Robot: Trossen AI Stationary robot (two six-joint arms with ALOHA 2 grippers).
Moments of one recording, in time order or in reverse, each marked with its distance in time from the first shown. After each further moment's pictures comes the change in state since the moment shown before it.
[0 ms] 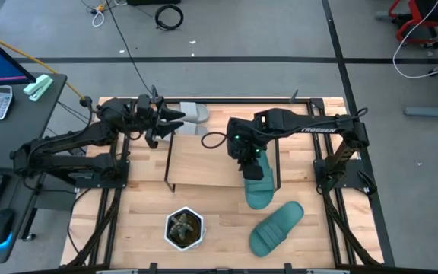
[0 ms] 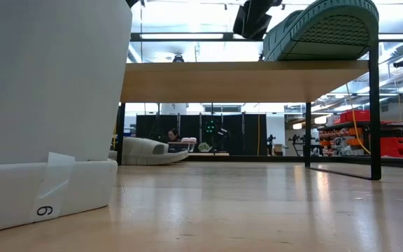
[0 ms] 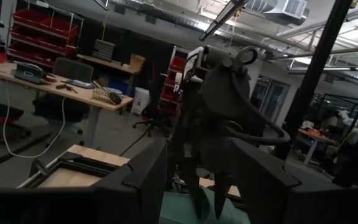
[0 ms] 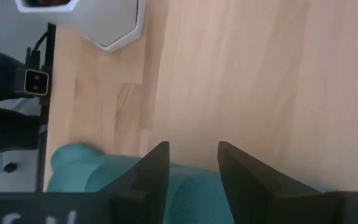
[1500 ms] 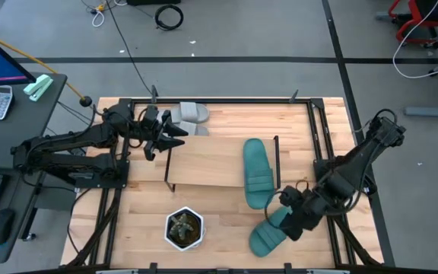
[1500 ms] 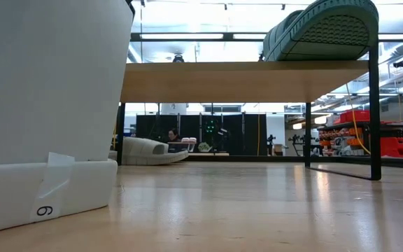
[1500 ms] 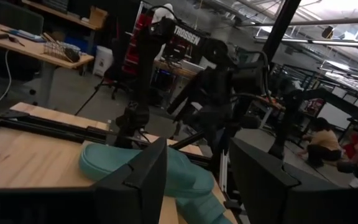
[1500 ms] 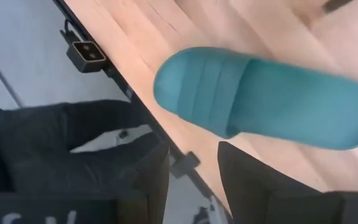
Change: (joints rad) left arm -0.091 0.002 -0.001 -0.117 0.108 -0.029; right arm 0.762 -0.384 -0.522 0.248 0.287 1.522
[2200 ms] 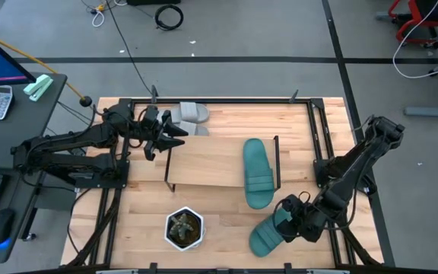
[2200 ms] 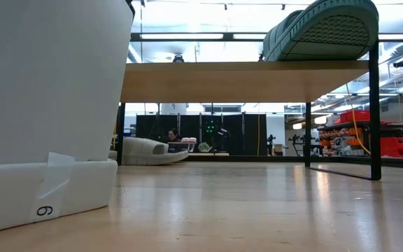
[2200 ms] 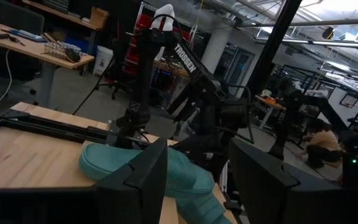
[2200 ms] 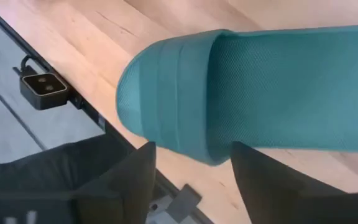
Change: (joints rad) left arm 0.000 0.000 0.000 0.000 -0.002 -0.006; right arm 0.130 0.001 -0.381 0.406 0.160 0.327
